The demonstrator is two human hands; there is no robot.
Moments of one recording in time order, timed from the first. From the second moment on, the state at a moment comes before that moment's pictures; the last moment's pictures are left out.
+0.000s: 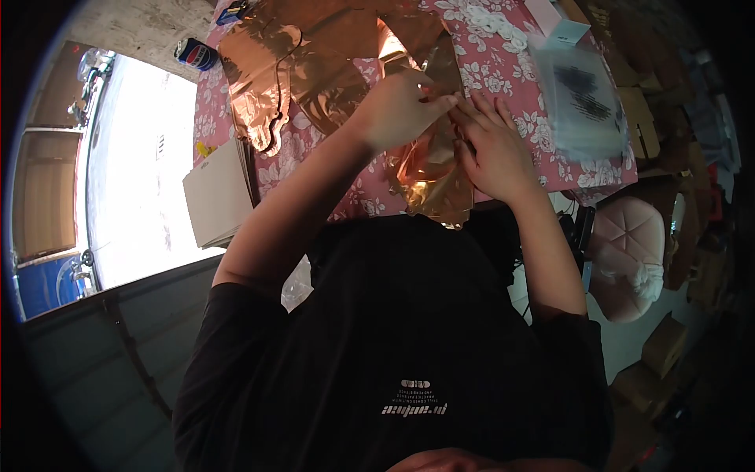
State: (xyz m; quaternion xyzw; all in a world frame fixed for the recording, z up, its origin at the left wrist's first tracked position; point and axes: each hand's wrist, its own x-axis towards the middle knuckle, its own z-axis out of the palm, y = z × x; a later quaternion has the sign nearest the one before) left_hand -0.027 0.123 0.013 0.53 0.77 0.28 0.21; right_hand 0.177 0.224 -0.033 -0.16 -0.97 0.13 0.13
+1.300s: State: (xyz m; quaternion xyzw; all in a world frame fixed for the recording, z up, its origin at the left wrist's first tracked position) left_hand -0.014 0.060 -0.042 0.68 0.71 0.19 -0.04; right_hand 0.162 0.234 0.001 -0.06 -0.97 0.18 0.11
